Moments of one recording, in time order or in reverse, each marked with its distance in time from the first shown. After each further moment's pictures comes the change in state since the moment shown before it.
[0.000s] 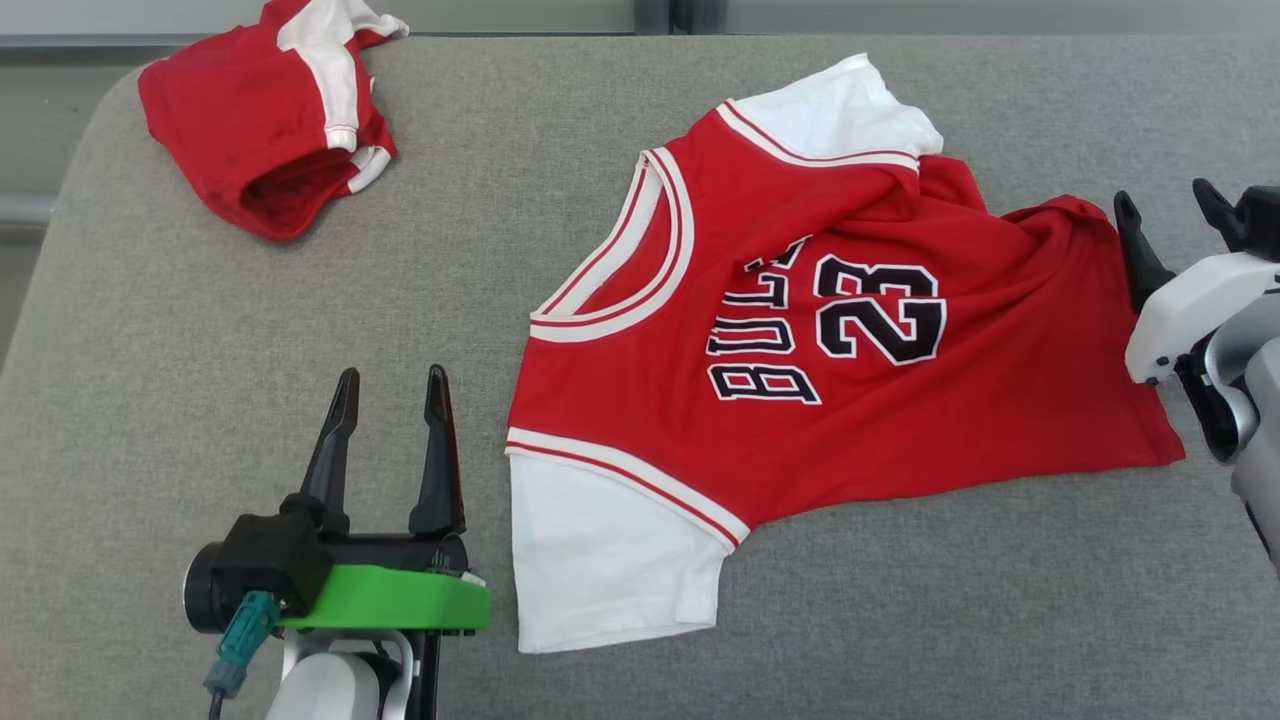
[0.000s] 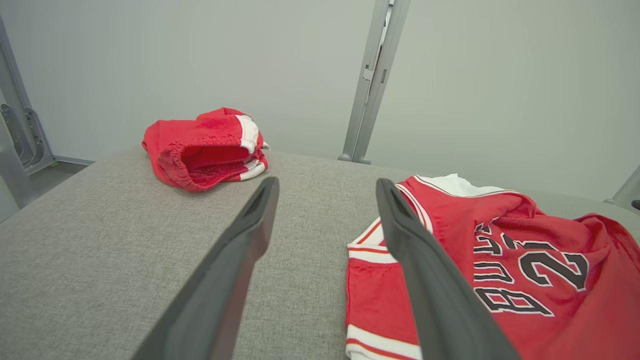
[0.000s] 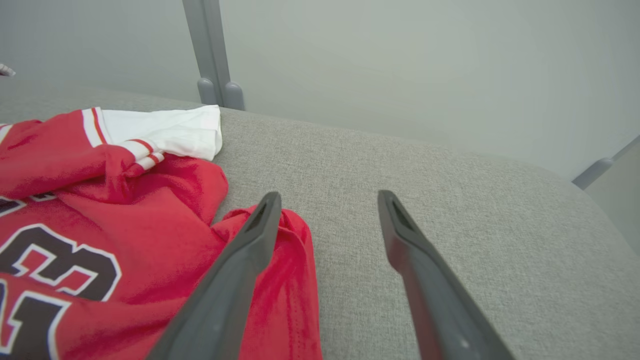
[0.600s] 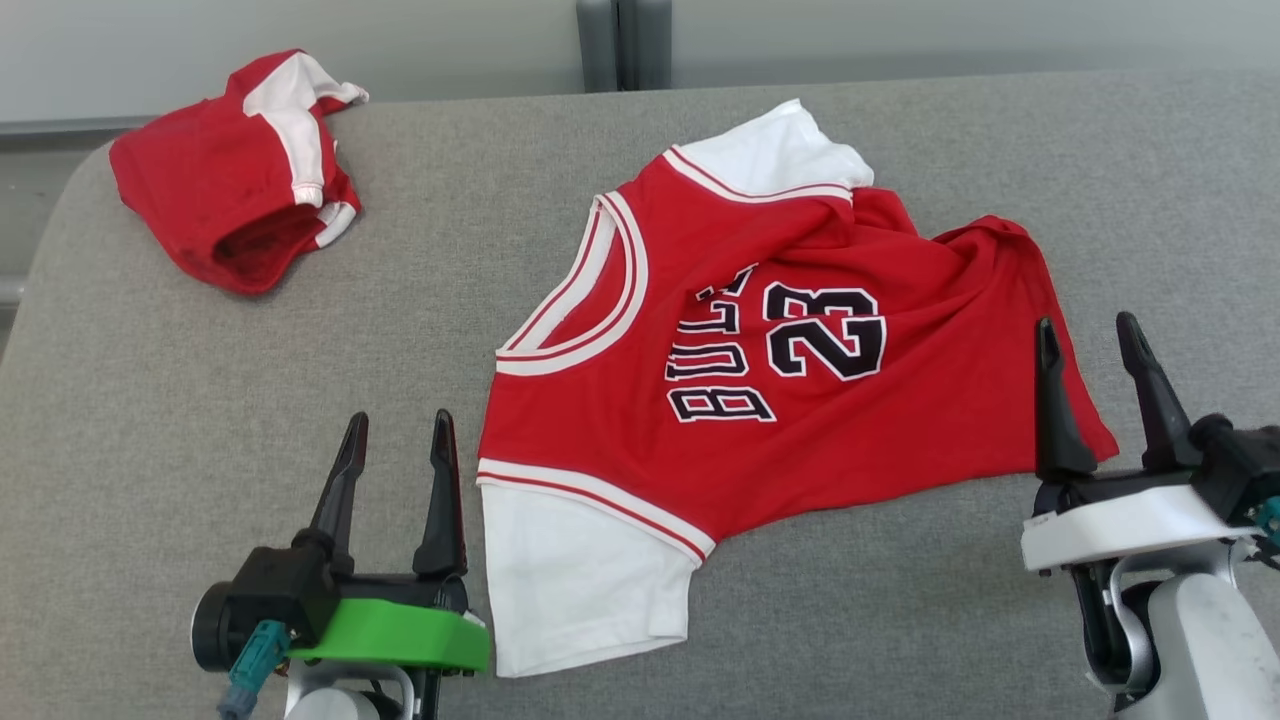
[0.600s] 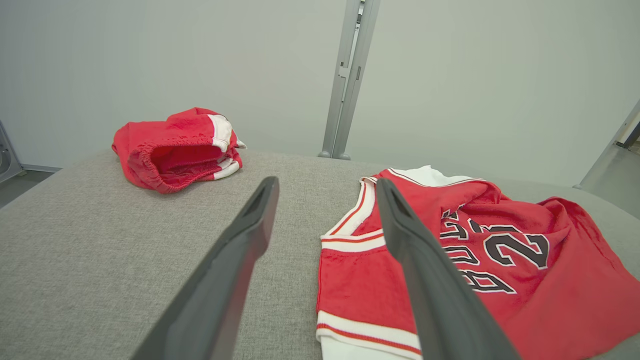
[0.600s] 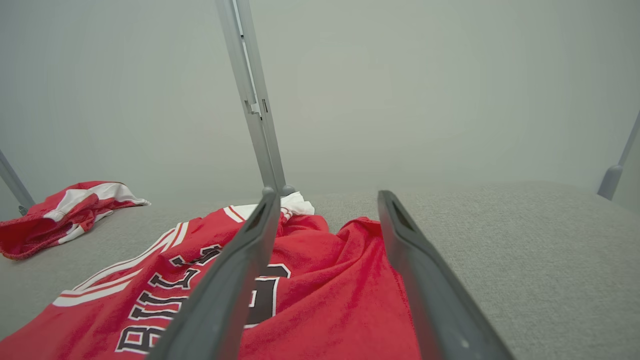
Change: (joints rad) left arm 0.045 0.000 0.012 0.030 0.017 -0.027 0.000; right arm 0.657 0.331 -0.463 -0.884 -0.252 0.000 -0.004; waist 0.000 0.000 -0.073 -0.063
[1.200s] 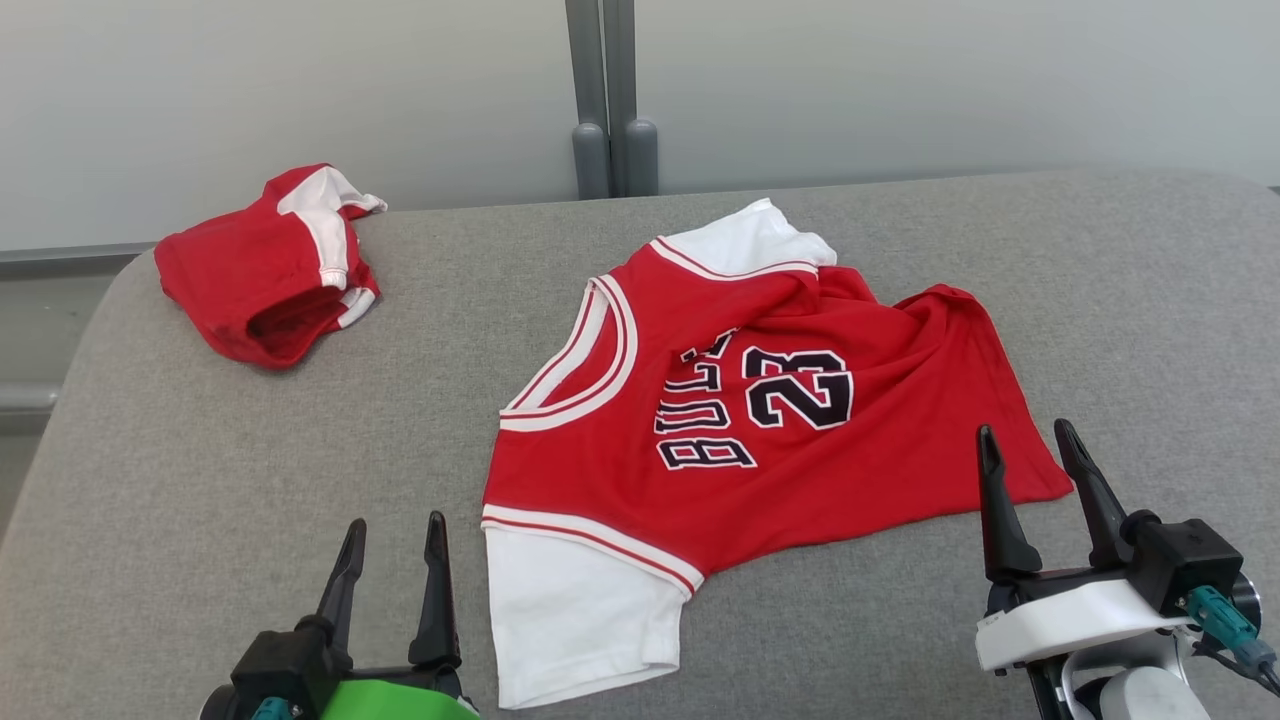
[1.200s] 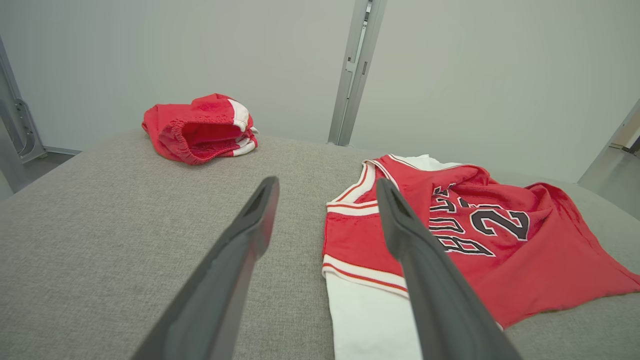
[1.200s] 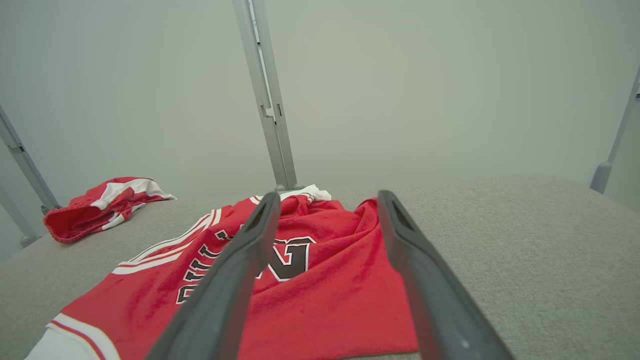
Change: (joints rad) left arm 0.136 0.000 0.019 0.045 -0.022 0.004 0.000; right arm 0.160 0.082 0.030 -0.023 -0.067 0.000 0.000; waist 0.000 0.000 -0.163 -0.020
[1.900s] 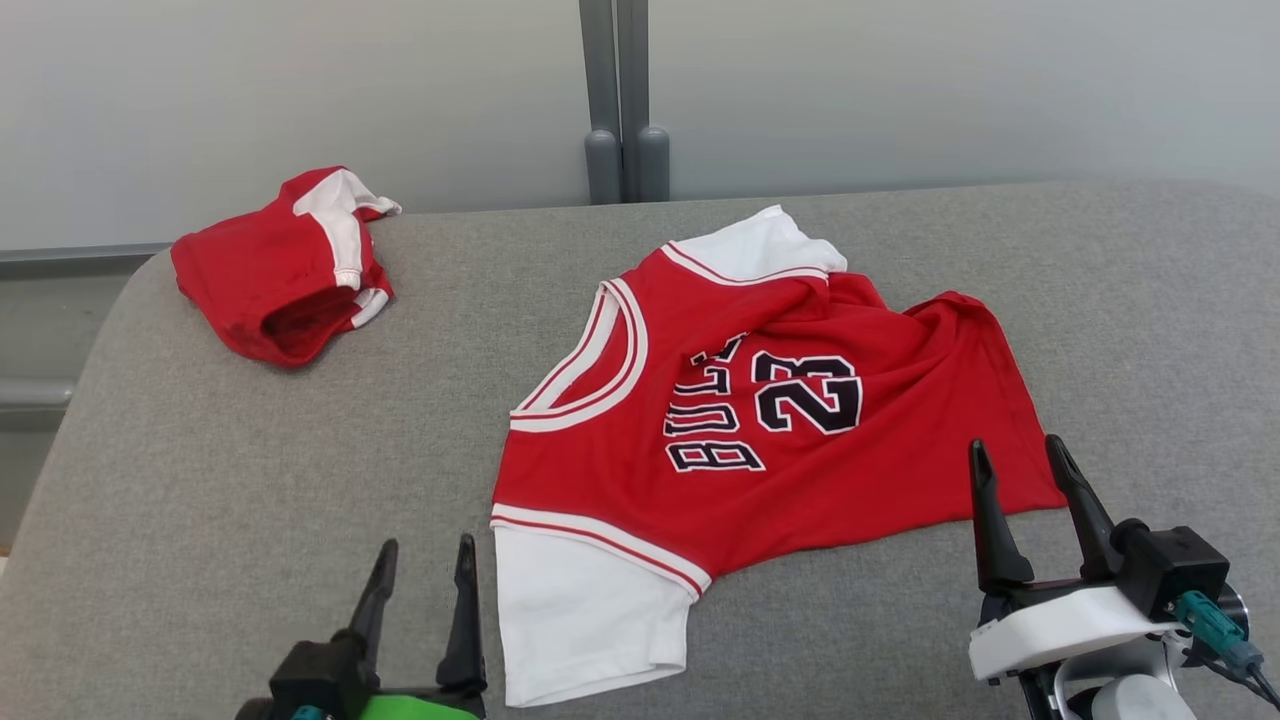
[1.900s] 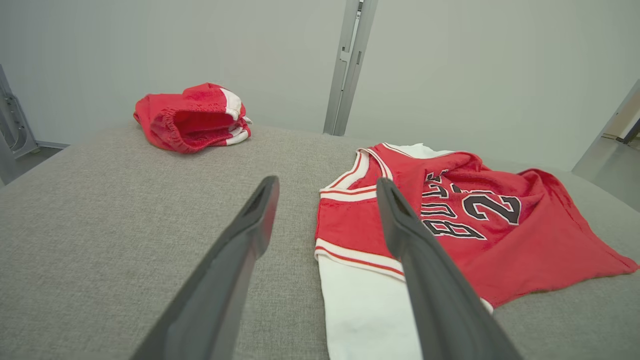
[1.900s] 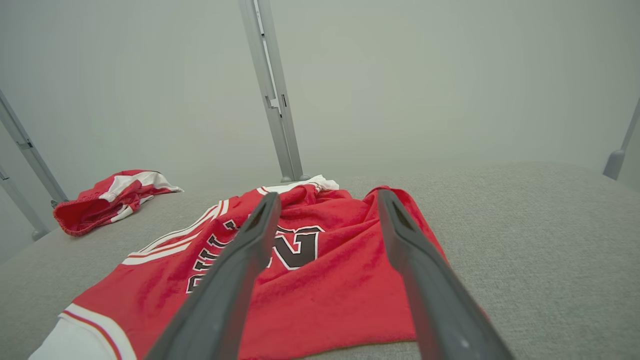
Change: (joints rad) left arm 0.003 0.000 -0.038 0.030 0.004 -0.001 0.000; right arm 0.002 0.000 0.016 0.035 0.020 0.000 0.000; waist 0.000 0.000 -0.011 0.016
